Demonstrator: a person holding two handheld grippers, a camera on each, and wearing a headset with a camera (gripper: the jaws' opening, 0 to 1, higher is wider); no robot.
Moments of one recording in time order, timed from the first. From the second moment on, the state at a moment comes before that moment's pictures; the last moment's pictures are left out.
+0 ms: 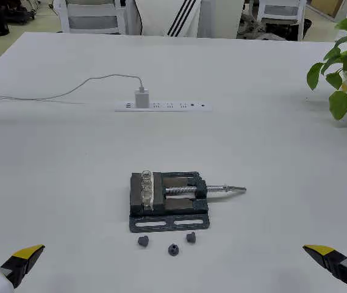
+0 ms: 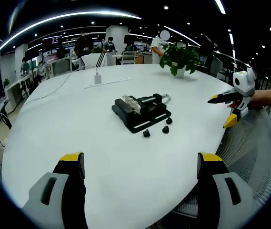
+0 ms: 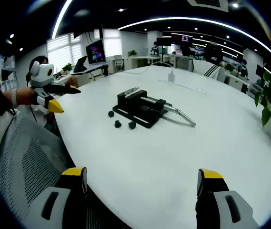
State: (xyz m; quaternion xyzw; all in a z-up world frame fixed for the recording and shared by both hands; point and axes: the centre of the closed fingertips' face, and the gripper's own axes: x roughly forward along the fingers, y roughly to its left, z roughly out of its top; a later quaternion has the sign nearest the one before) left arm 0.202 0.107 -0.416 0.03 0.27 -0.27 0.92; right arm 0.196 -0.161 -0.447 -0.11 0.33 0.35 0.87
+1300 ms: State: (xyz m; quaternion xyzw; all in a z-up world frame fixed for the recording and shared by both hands) left arm 0.221 0.106 -0.408 0.05 0.27 -0.29 0.92; right arm 0.223 -0.157 -0.445 -0.15 0.33 0.39 0.85
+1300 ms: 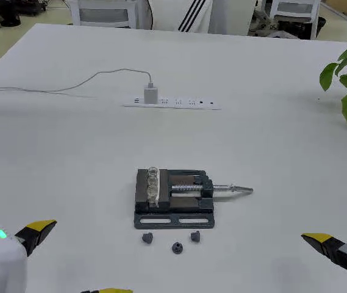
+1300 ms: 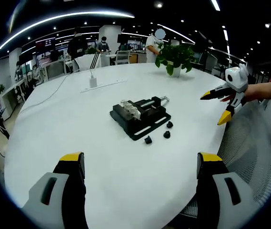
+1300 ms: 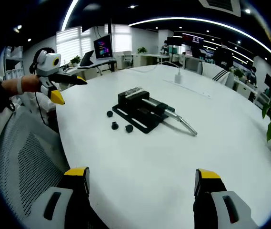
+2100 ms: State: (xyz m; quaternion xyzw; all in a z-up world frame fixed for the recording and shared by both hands) left arm 0.222 0.088 -0.415 0.07 0.28 -0.31 0.91; right arm 0.258 -0.098 -0.453 -0.23 0.33 0.53 0.74
